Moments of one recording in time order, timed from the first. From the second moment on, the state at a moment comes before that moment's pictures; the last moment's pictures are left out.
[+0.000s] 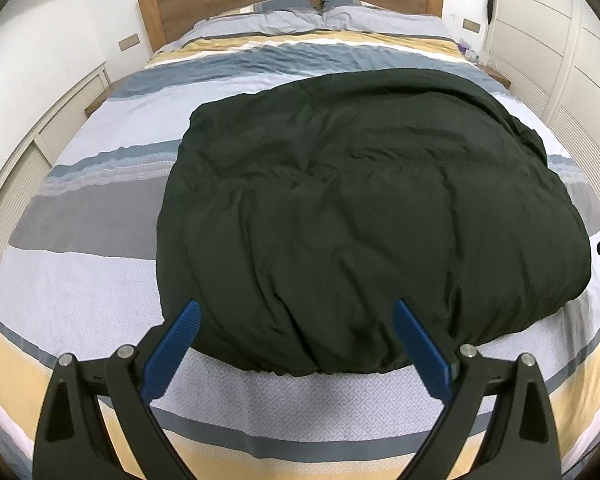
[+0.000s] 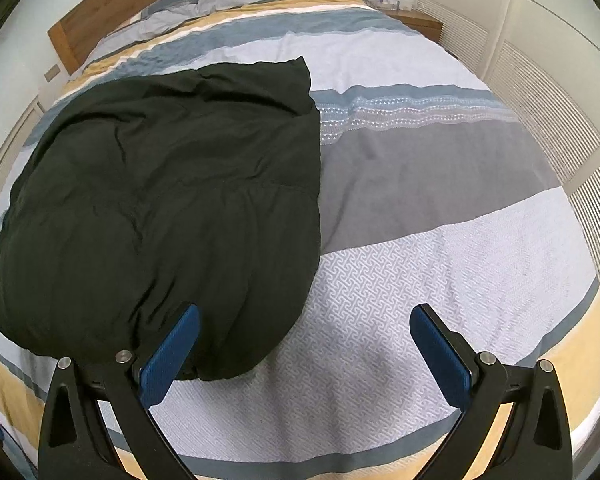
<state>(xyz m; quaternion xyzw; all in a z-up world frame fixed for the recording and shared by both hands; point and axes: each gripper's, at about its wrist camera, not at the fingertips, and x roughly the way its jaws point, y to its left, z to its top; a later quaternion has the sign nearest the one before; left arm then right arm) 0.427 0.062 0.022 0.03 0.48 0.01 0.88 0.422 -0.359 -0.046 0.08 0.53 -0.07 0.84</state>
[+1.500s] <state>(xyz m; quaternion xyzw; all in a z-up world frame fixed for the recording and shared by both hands) 0.527 0.253 0.012 -0.20 0.49 0.01 0.85 0.484 -0.377 -0.059 0.15 0.55 0.01 0.83</state>
